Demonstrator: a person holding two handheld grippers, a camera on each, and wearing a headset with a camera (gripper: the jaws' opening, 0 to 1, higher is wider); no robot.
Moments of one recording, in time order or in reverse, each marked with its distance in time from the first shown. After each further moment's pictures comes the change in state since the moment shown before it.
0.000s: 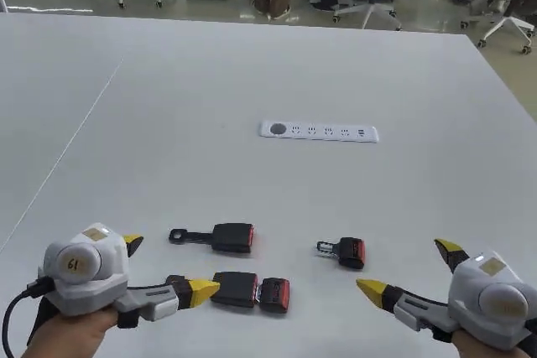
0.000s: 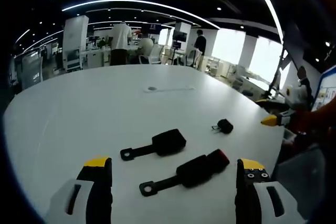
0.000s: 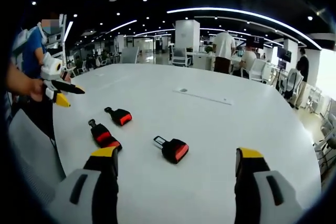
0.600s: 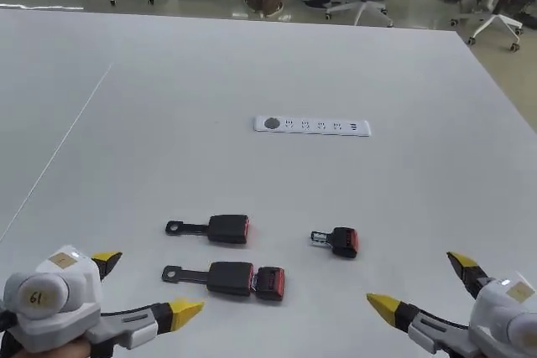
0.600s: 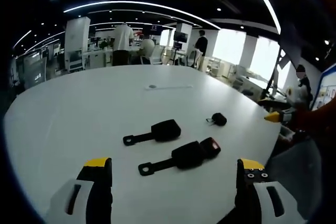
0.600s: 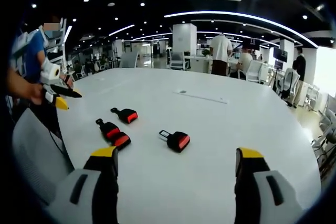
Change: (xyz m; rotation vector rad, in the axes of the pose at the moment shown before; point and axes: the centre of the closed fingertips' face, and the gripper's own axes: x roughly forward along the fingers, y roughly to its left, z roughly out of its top) left arm -0.041 -0.013 -0.022 0.006 -0.002 0.017; right arm -0.044 0.010 -0.012 0.022 -0.035 -0.013
